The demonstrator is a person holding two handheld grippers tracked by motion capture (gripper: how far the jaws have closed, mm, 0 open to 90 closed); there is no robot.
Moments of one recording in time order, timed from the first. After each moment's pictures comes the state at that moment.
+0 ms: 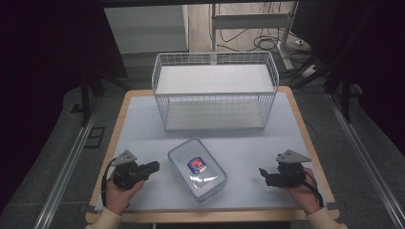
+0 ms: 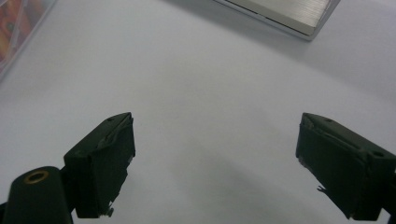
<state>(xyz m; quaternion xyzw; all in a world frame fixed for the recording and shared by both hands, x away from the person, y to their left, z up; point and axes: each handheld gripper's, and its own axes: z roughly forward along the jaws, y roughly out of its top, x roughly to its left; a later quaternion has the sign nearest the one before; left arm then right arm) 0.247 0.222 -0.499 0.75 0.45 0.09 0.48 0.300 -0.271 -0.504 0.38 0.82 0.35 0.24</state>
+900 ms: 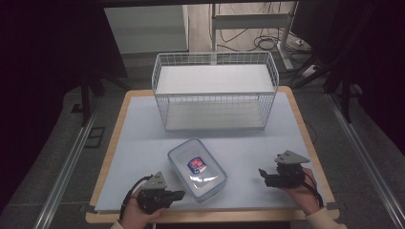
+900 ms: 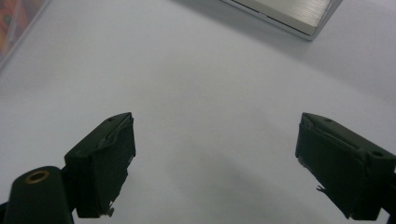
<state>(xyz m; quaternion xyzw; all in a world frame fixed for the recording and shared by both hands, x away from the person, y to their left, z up) 0.211 0.147 -0.515 0.84 0.32 0.01 0.43 0.299 -0.269 -0.505 0.38 0.82 0.35 0.25</state>
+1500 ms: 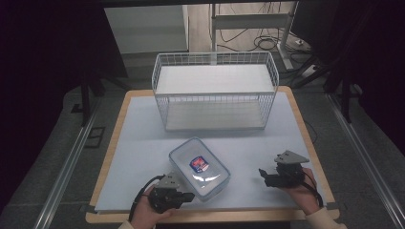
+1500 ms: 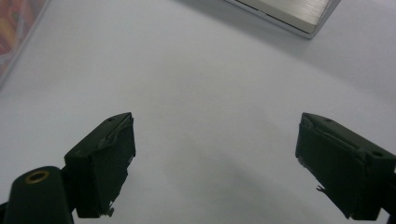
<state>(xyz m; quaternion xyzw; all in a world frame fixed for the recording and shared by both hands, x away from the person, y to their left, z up) 0.221 0.124 -0.518 0.85 0.30 -0.01 0.42 0.300 -0.269 -0.506 0.38 0.83 0.34 0.25</state>
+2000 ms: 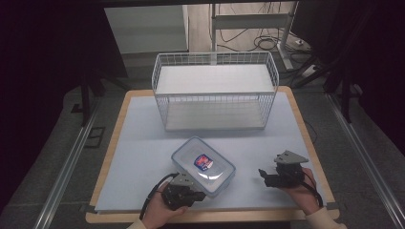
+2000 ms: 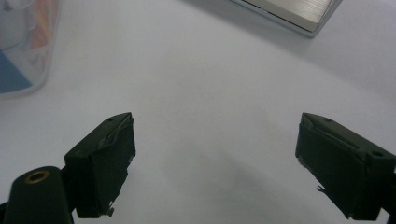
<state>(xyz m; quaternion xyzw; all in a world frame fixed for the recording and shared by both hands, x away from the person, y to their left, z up) 0.234 0.088 -0.520 0.86 0.29 -0.02 0.42 0.300 -0.268 -0.507 0.37 0.83 0.34 0.24</state>
